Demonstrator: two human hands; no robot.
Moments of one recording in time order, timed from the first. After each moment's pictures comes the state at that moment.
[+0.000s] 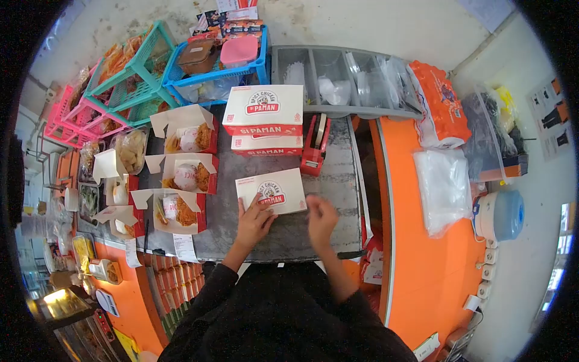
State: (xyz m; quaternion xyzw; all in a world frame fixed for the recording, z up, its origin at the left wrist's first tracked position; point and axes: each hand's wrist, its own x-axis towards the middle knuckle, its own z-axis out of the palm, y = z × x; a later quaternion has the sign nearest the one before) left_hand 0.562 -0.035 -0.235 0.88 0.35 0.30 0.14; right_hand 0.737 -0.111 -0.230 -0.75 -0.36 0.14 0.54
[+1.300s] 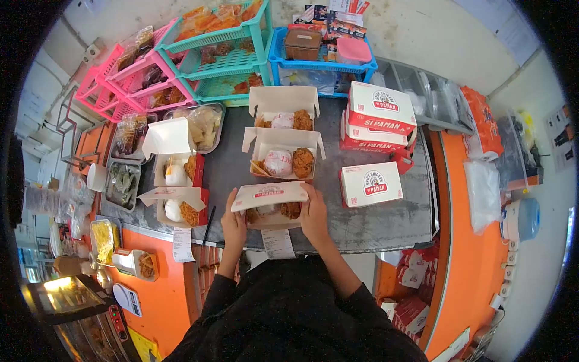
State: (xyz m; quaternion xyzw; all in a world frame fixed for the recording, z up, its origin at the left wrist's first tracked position) left_hand 0.285 0.026 -0.190 0.64 0.57 0.38 0.35; right_hand 0.487 -0.015 -0.203 -0.67 -0.53 0.21 0.47
